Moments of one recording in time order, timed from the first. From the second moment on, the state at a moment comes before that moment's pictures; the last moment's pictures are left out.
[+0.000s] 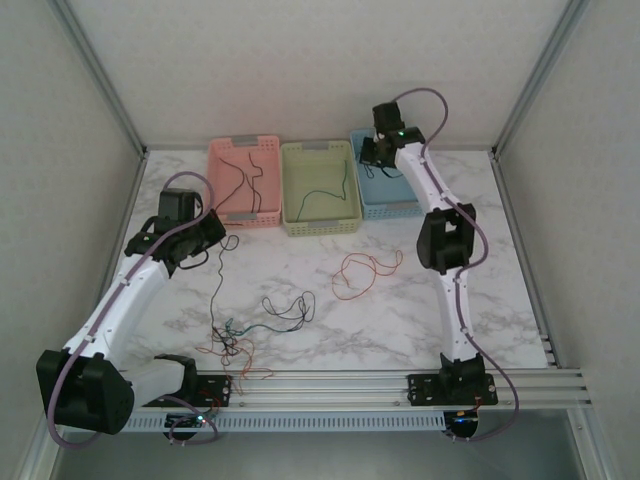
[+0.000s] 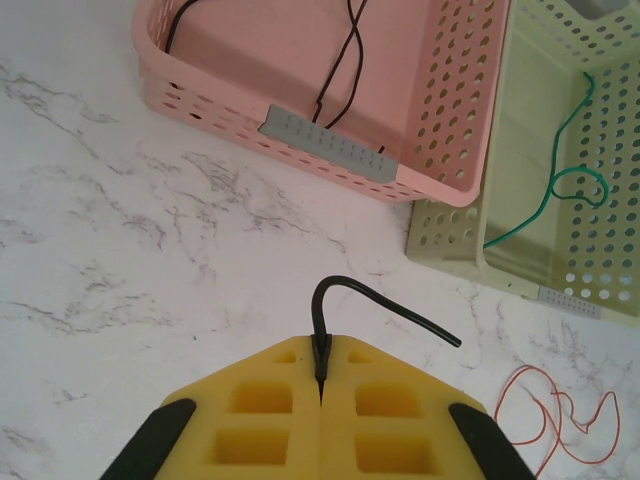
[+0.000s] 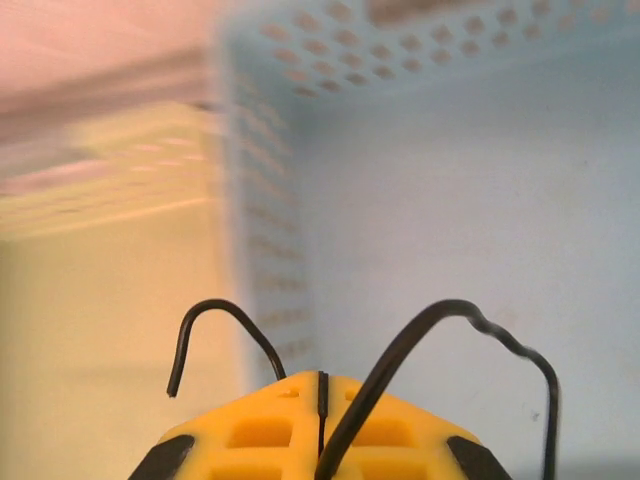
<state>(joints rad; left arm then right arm) -0.18 1.16 0.96 -0.60 0.07 -0.66 0.33 2.37 2.37 -0.87 0.00 0.36</state>
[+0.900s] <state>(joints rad) -0.18 1.10 0.94 -0.53 0.22 -0.68 0.69 2.70 2.67 -0.60 -0.38 0.67</state>
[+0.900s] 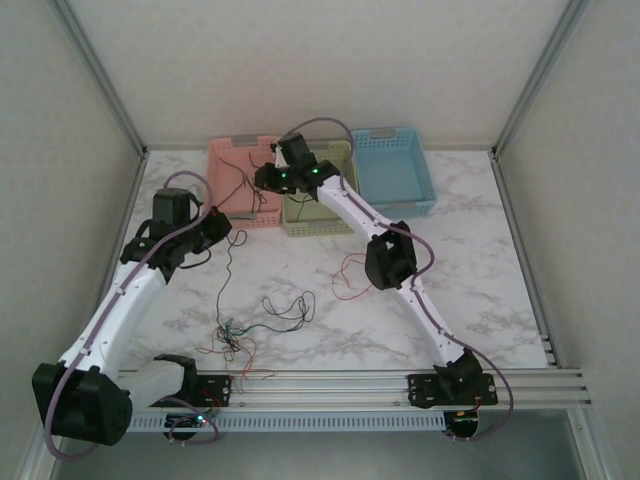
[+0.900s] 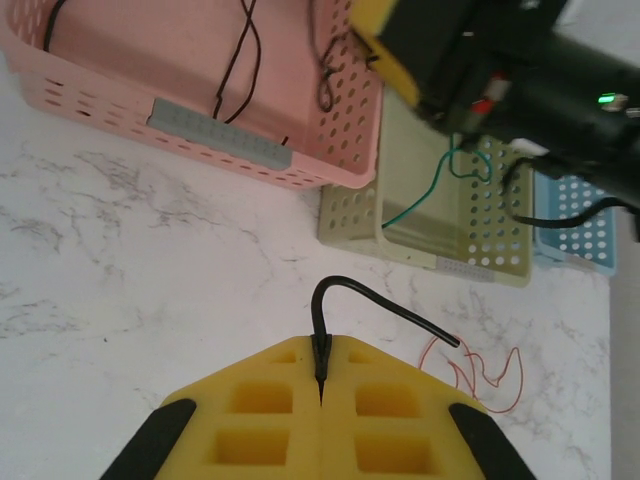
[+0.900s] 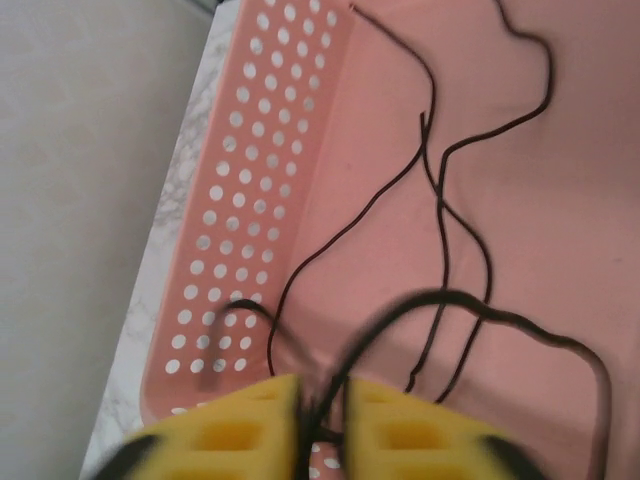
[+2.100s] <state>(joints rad) -0.18 0.98 0.84 -0.35 0.45 -0.68 0.63 1.87 1.74 -0.39 -0.15 0.42</state>
